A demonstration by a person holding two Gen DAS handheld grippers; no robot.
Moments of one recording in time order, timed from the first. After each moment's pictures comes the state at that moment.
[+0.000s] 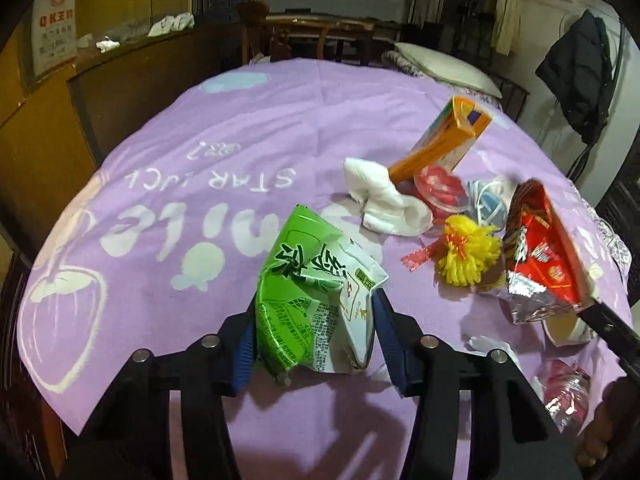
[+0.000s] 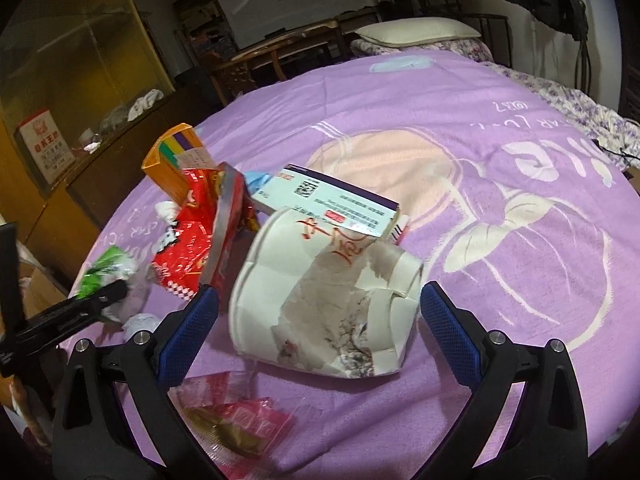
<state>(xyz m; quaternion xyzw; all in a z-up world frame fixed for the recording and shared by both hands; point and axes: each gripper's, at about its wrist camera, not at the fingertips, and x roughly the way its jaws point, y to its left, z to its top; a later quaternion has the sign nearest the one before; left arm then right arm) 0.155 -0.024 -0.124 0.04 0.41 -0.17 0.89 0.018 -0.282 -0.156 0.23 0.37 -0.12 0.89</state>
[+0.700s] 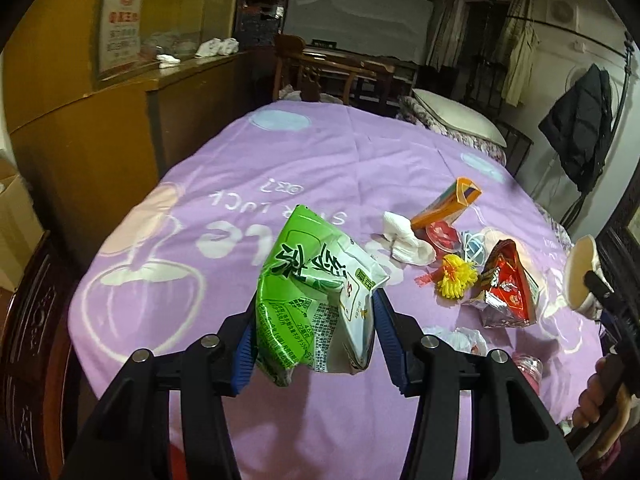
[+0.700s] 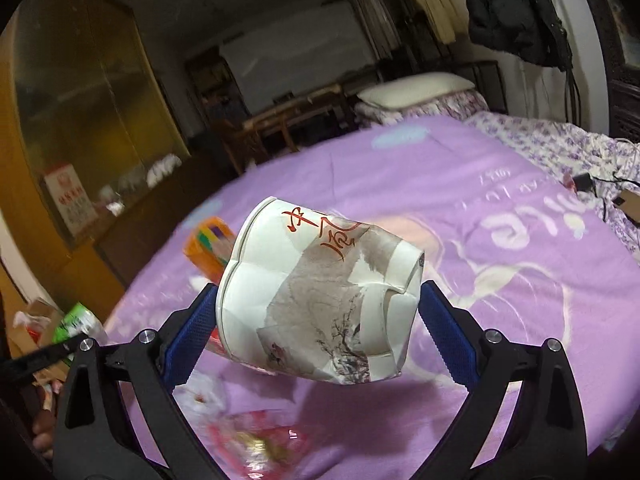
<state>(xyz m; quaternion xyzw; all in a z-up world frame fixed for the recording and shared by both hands) 0.098 0.057 -0.052 -0.02 0.37 -0.15 0.92 -0.022 -0.286 -0.089 0.24 0.23 -0.10 0.94</state>
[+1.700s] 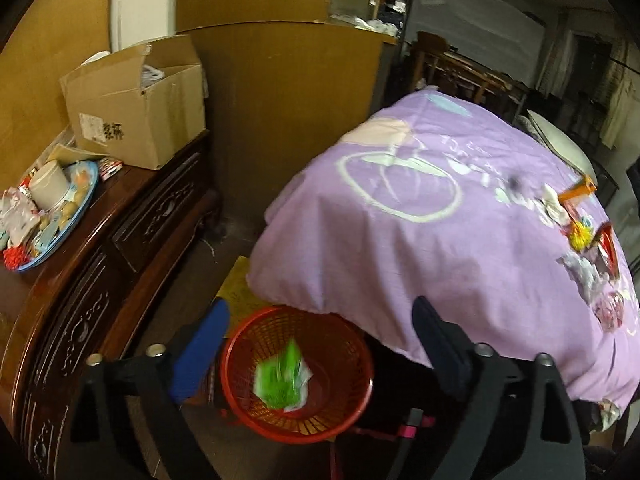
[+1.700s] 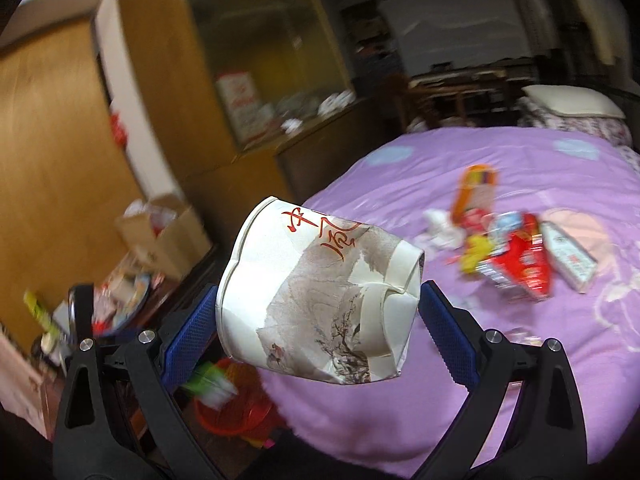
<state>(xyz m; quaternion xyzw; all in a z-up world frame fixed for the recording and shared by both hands) -0.020 0.292 -0.098 -0.08 0.40 0.04 0.91 -0.043 -0.072 -0.040 0.13 0.30 0.18 0.93</state>
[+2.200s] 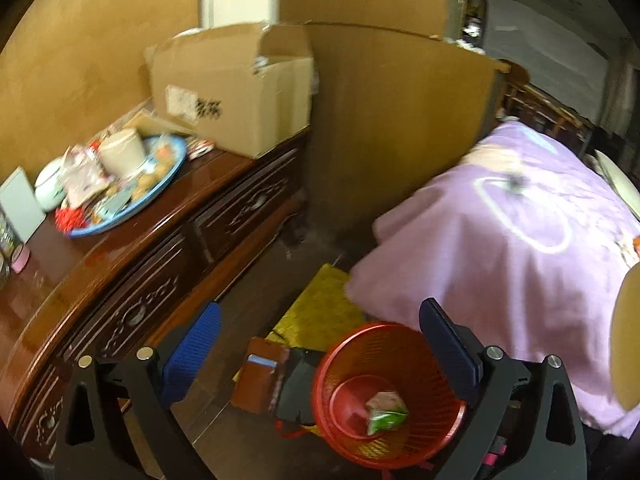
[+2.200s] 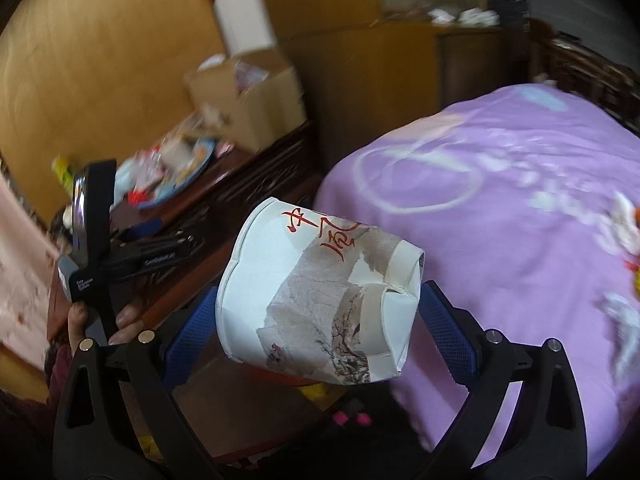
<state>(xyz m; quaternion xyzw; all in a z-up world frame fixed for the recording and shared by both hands) -0.029 0.381 -0.130 -0.10 0.38 0.17 0.90 0.002 0.127 -0.095 -0.01 0.43 0.34 0.84</state>
